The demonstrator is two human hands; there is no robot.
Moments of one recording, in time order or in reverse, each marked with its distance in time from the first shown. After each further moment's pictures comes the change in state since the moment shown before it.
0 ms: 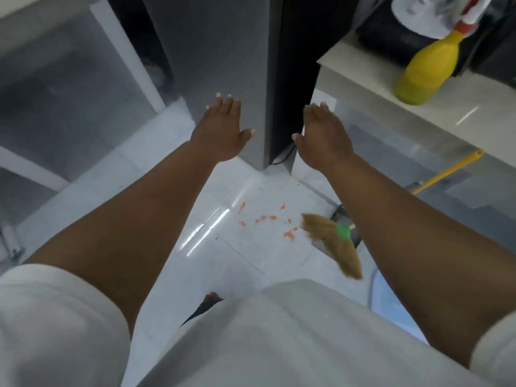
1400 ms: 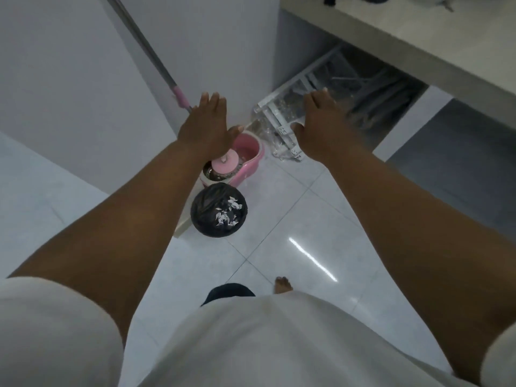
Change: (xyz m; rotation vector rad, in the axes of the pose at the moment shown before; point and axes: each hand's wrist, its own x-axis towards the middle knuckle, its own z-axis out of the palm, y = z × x) left_hand -0.573 -0.582 -0.042 -0.134 0.292 -1.667; right_hand -0.032 -0.920 0.183 0.092 -0.248 -1.629
